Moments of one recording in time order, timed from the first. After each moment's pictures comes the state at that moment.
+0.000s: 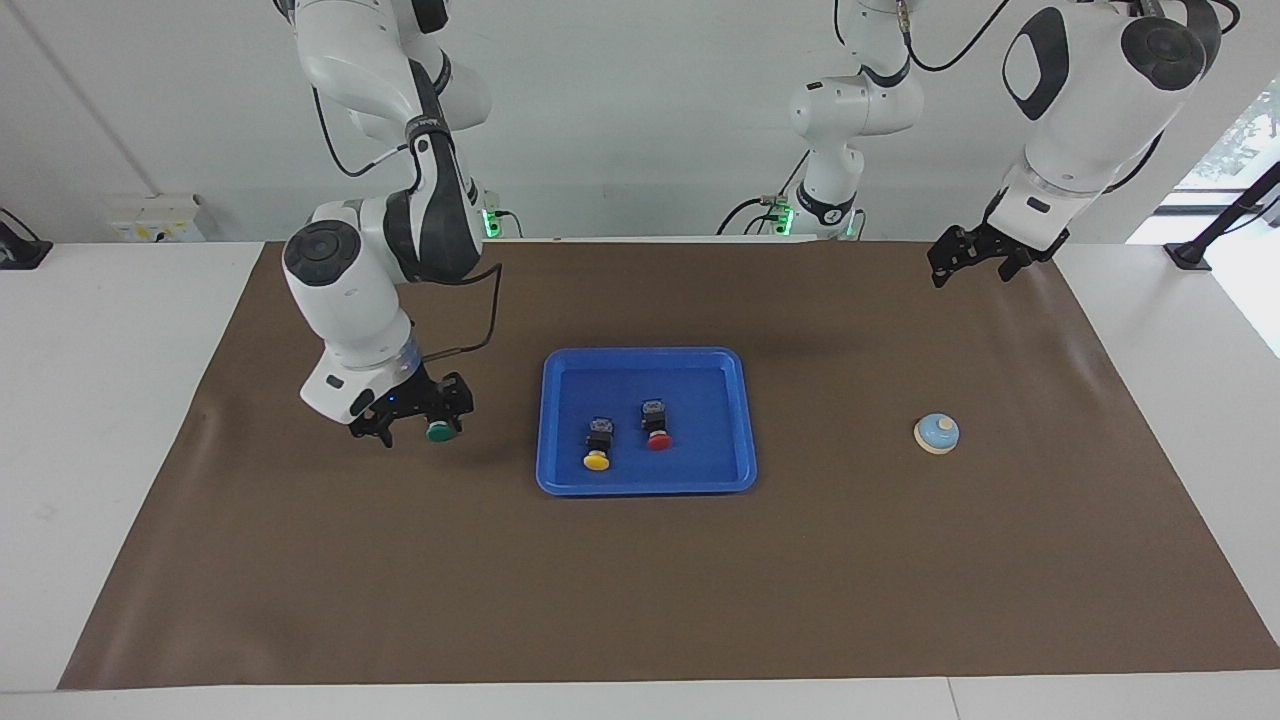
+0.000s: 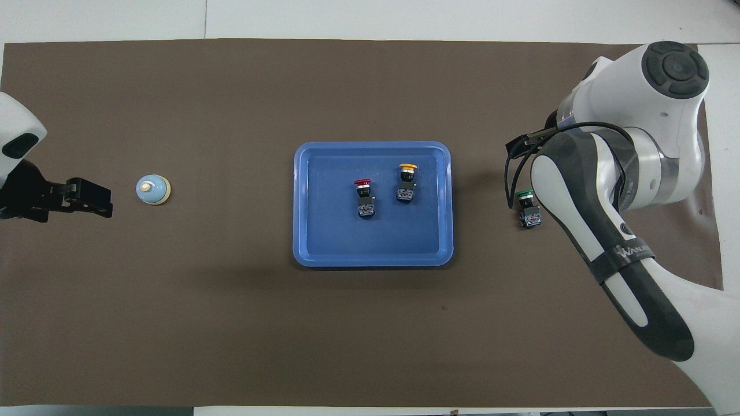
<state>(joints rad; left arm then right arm) 0.03 -0.05 -0.10 -1.74 0.01 1.56 -0.07 0.19 0.31 -0.08 -1.74 0.03 2.08 -0.15</state>
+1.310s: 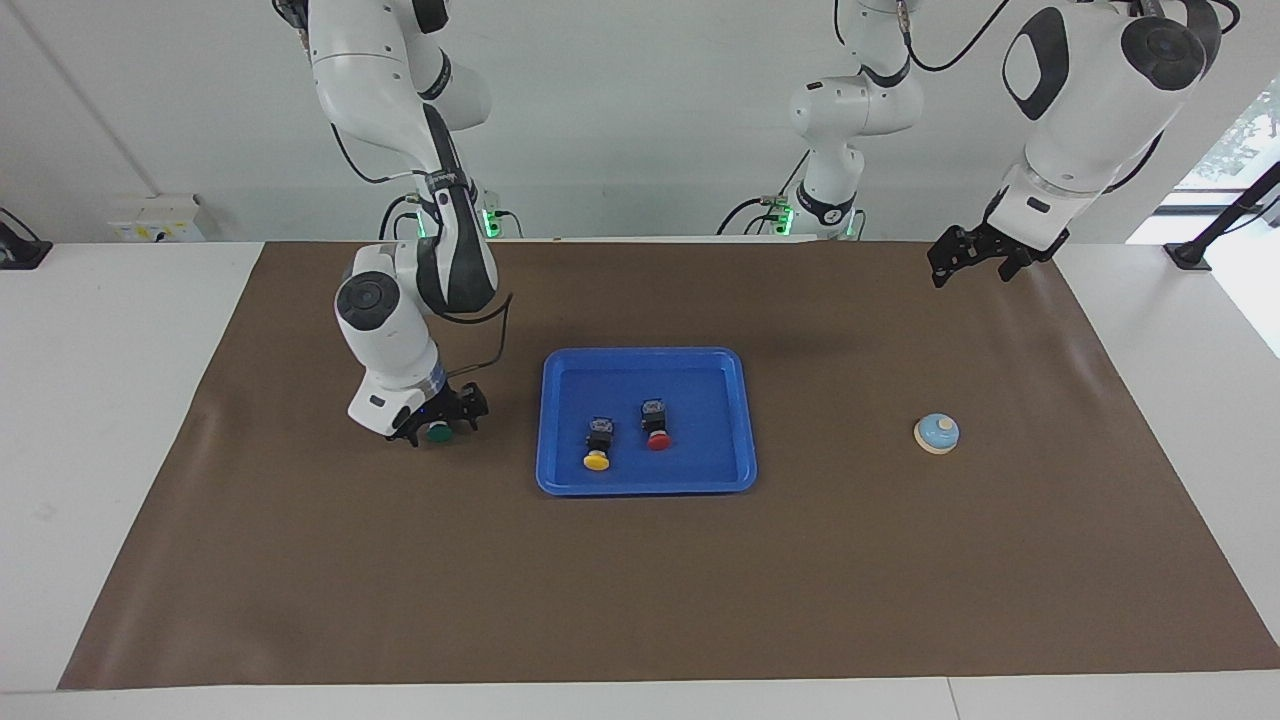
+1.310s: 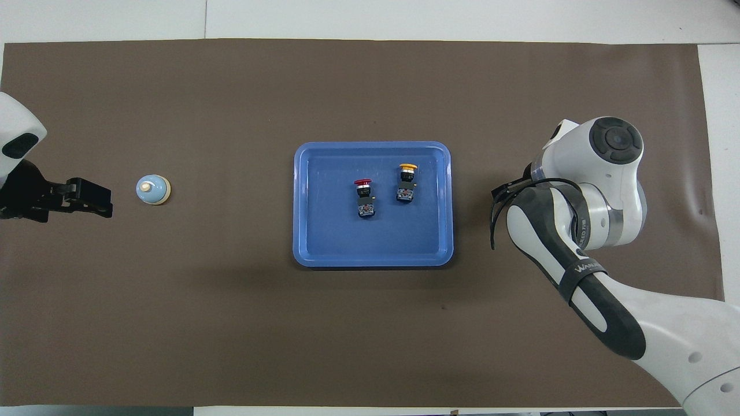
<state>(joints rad) 0.03 -0.05 -0.10 -1.74 0.01 1.56 -0.07 0.19 0.31 -0.06 -2.03 0.04 2.31 -0.16</state>
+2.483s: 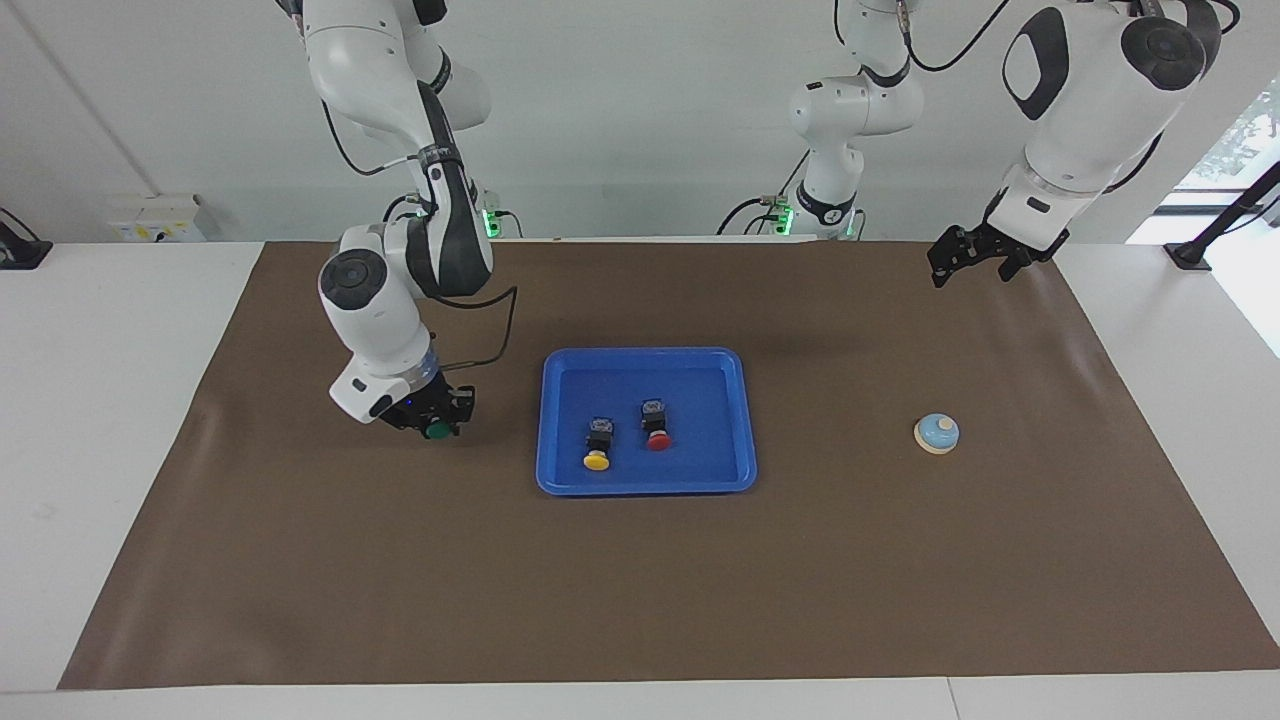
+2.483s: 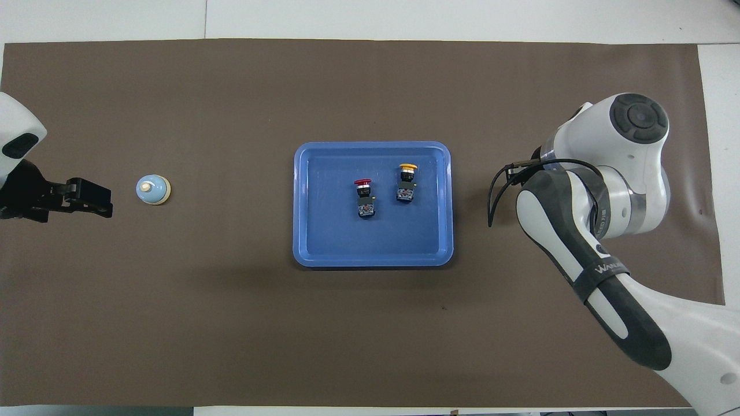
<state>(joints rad) 0.03 -0.05 -0.10 -1.74 0.01 1.56 -0.07 0.20 0.27 -0.06 -1.87 0.05 2.13 0.08</state>
